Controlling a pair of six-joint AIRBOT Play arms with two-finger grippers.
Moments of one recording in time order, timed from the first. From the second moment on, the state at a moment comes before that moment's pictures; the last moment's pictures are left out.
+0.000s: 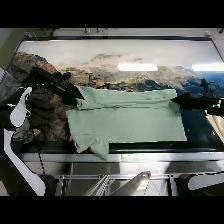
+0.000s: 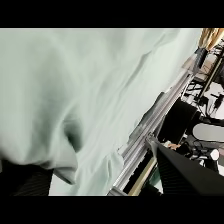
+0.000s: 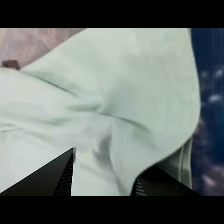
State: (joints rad) left arm 0.11 -2.11 1.73 -2.45 1.75 1.88; right arm -0.52 -1.72 1.04 -0.45 1.18 0.66
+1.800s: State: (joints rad) left arm -0.07 -1.11 0.46 -2.41 1.07 1.84; right arm -0.76 -1.20 0.85 -0.99 1.24 1.16
